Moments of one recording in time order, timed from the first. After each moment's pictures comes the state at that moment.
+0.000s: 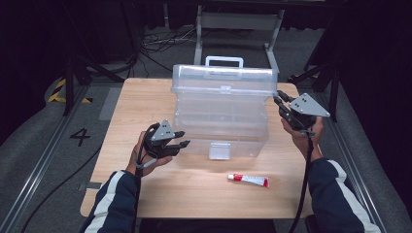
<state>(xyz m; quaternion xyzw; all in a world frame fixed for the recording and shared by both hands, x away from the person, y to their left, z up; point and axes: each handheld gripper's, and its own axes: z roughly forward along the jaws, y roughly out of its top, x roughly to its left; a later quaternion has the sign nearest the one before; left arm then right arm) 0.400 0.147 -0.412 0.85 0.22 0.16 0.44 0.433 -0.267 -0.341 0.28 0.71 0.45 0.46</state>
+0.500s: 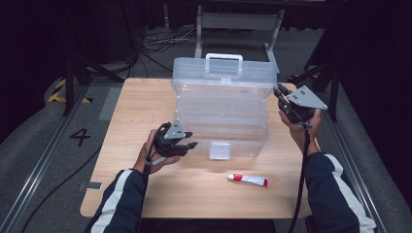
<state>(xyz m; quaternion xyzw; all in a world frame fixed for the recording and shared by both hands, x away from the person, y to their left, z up) 0.411 0.124 -0.417 0.87 0.20 0.14 0.42 0.448 -0.261 -0.331 0.30 0.70 0.44 0.48</state>
